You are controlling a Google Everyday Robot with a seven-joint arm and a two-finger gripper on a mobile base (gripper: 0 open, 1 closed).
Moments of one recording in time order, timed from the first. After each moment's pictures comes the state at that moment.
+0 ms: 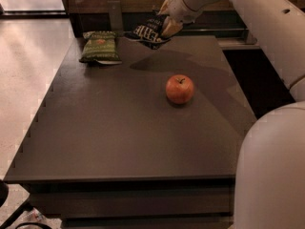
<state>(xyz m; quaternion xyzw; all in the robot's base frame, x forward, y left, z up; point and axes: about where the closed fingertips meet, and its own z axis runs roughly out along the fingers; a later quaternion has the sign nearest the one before) 0.774 -0.048 0.937 -0.73 0.55 -0.08 0.38</state>
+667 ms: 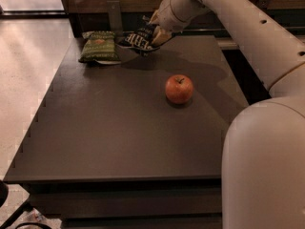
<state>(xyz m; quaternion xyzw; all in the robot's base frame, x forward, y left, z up) 0.789 -0.016 0.906 -0.74 0.55 -0.04 0.39</state>
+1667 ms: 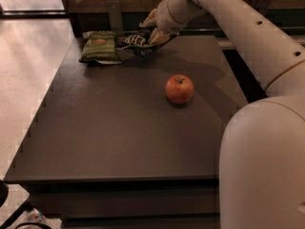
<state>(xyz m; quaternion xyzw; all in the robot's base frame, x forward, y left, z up) 0.789 -0.009 0.897 -0.74 0.54 -0.04 0.39</state>
